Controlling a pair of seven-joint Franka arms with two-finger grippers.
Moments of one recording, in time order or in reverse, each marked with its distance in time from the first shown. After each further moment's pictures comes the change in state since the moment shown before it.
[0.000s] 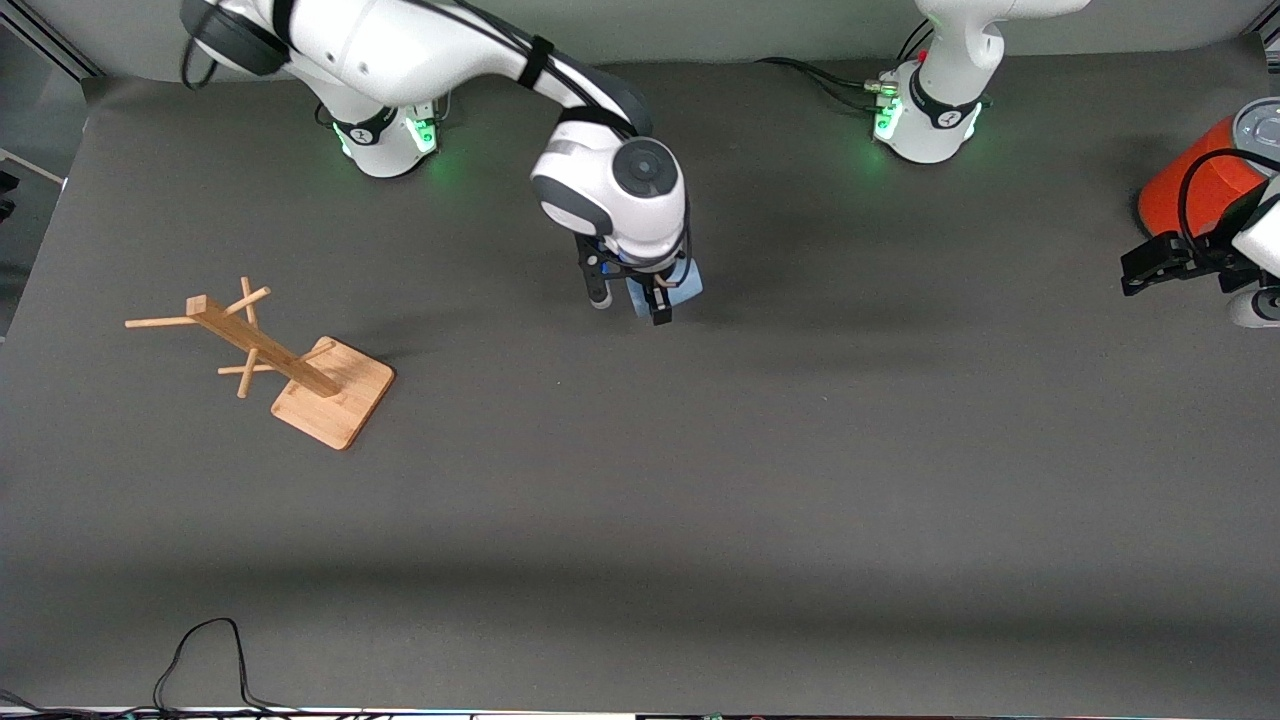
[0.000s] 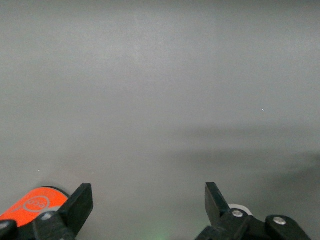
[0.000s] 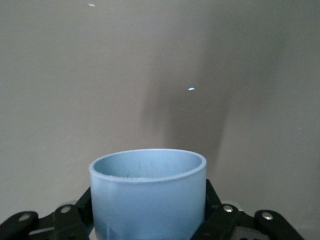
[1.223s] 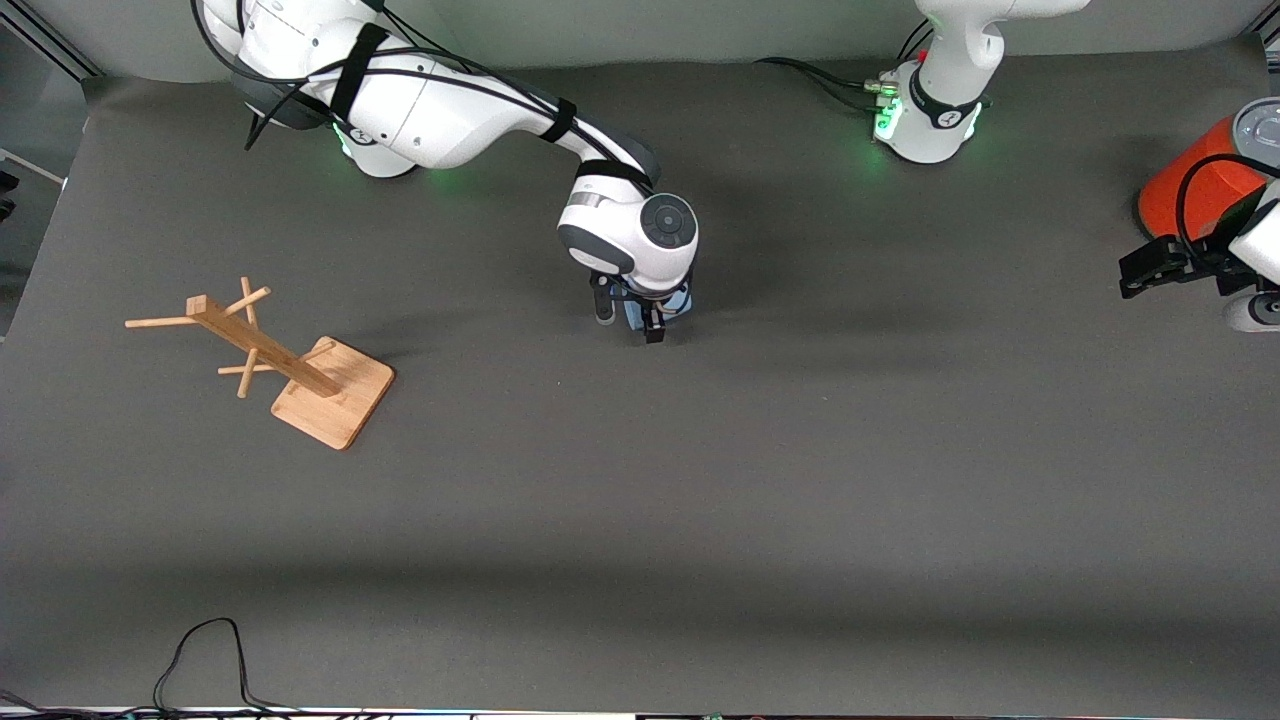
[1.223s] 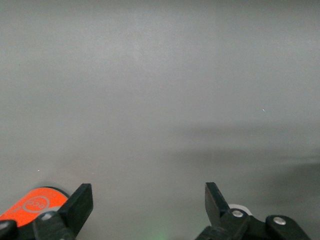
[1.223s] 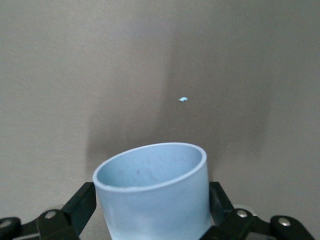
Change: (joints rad) left arm 0.000 0.009 0.000 0.003 0.000 0.000 0.000; right arm 0.015 0.139 -0.007 0.057 -0.096 -0.033 0.098
